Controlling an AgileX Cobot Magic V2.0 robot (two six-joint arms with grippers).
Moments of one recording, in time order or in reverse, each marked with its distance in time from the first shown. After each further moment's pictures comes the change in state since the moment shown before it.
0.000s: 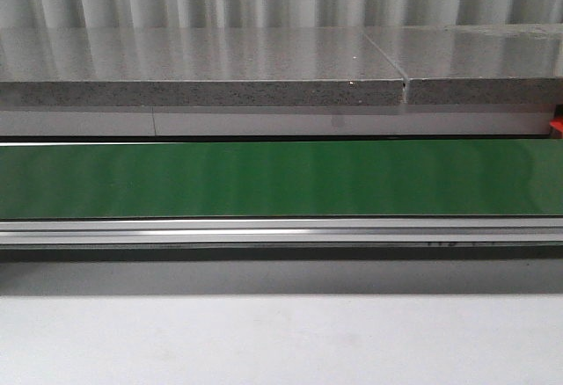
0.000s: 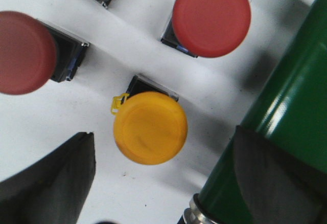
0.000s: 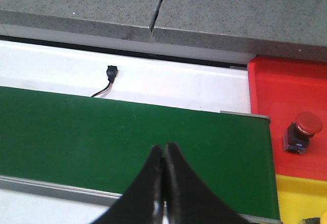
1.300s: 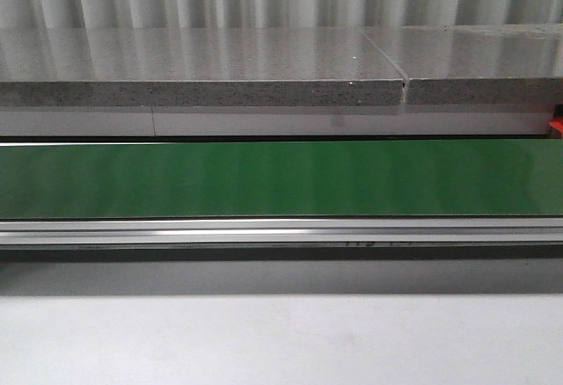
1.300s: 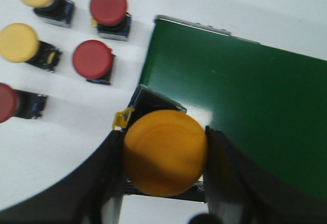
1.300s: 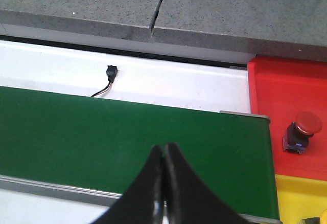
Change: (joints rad) left arm -0.193 -0.295 -0.076 0.011 0.114 0.057; right arm 0.000 0.000 0.000 0.000 0.000 0.000
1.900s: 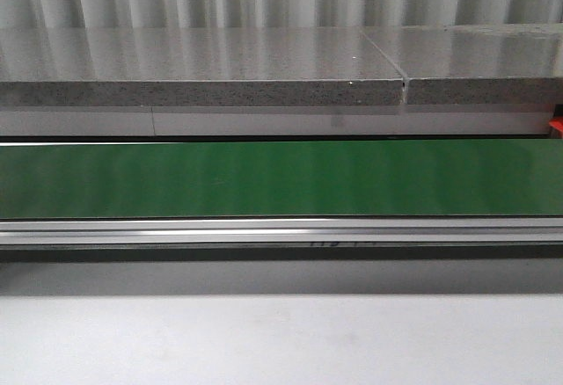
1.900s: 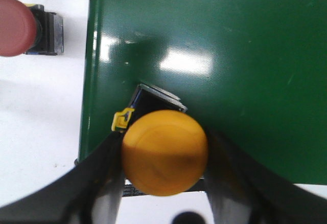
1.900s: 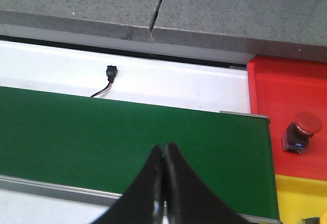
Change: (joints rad) left arm -0.077 0.175 -0.001 0.000 0.040 0.044; right arm 0.000 0.000 0.000 0.000 0.000 0.000
